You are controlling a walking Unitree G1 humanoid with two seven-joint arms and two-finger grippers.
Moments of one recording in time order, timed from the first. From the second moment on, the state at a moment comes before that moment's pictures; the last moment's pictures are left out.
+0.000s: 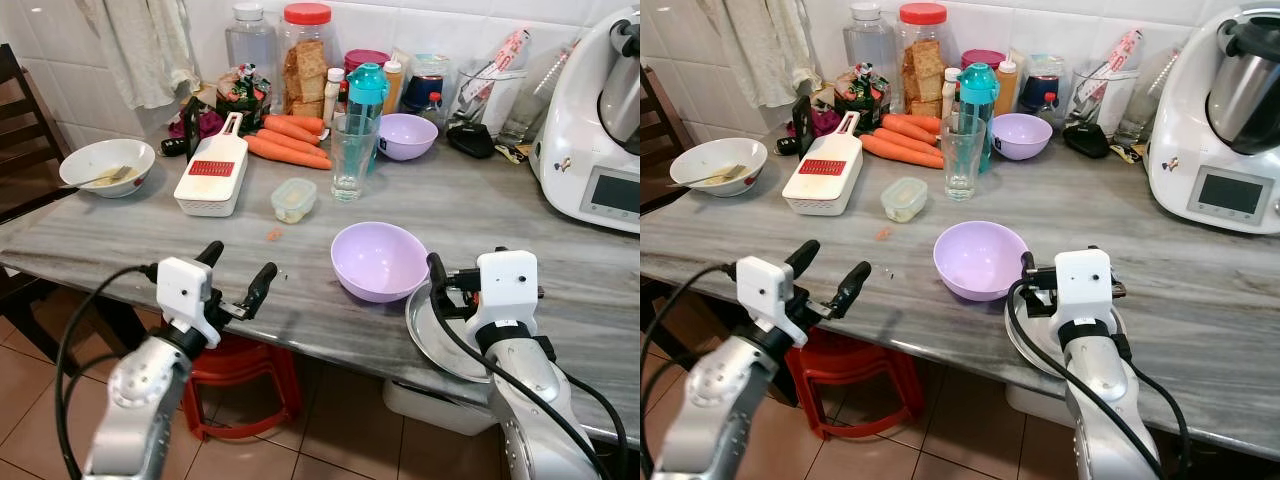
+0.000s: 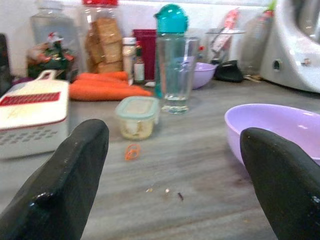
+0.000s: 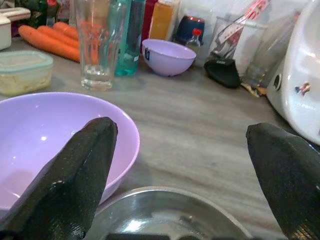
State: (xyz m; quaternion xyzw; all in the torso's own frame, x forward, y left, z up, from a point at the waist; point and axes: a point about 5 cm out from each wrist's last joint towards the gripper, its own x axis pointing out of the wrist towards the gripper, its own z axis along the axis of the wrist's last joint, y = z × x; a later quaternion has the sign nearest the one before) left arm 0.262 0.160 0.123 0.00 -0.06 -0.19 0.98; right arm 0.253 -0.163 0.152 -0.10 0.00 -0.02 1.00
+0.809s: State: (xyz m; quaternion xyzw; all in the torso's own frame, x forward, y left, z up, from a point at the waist) left arm 0.266 0.165 0.116 0.04 -0.03 -0.07 1.00; right arm 0.244 -0.180 0.145 -0.13 -0.02 -0.03 0.99
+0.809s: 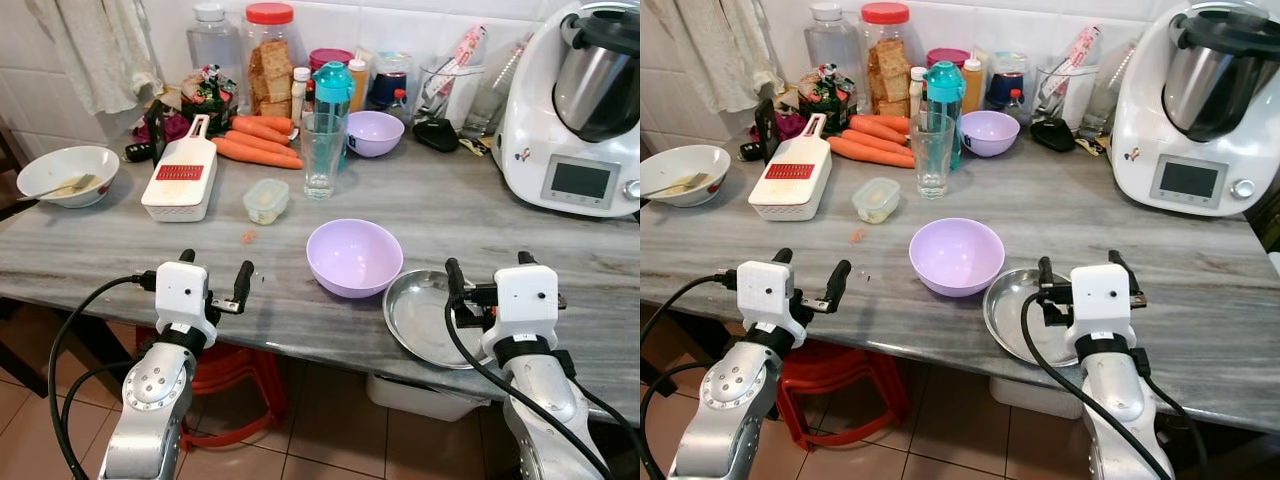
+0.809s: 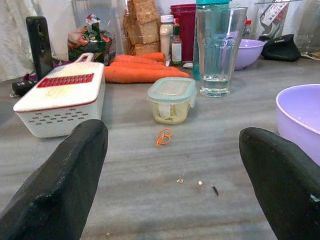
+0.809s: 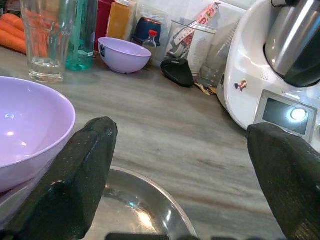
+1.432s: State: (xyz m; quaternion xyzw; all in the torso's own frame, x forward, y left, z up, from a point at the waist) left arm 0.269 0.165 0.116 0.06 -0.02 -0.07 1.00; right arm 0.243 -0.189 0.148 -0.13 -0.03 -0.05 0.99
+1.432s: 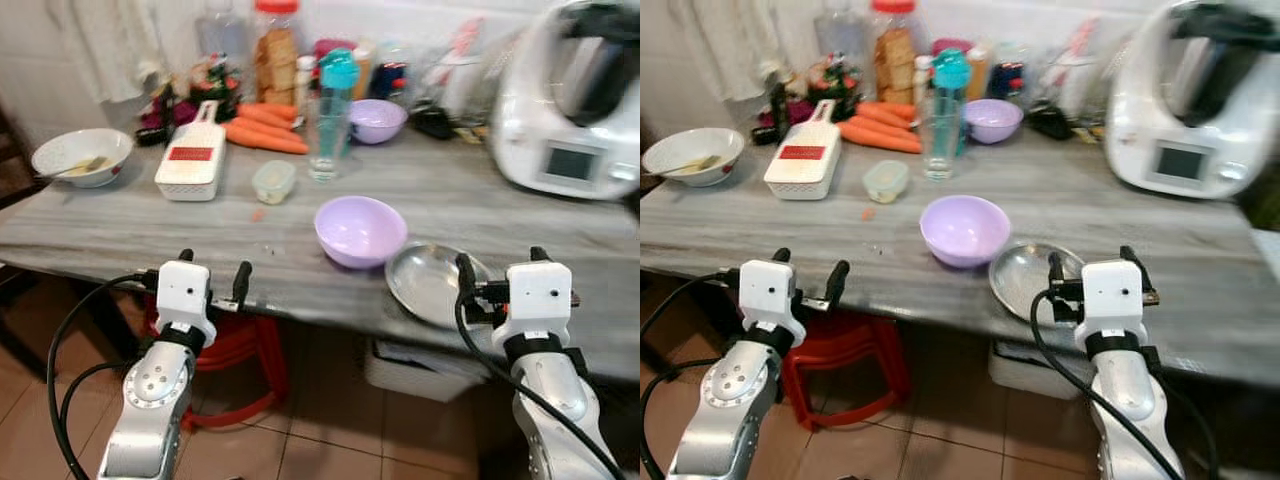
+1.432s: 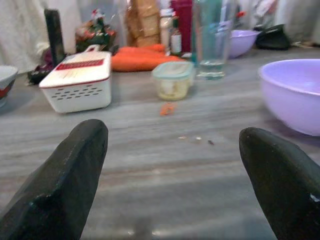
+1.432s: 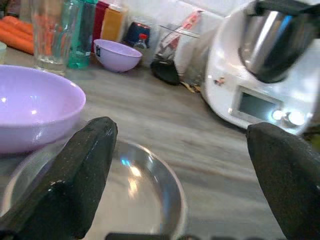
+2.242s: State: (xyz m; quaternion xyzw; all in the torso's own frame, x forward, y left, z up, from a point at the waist) left arm 0.270 0.160 0.111 0.05 -0.02 -0.08 1.00; right arm 0.245 -0.199 0.140 -0.09 0.00 -0.09 0.99
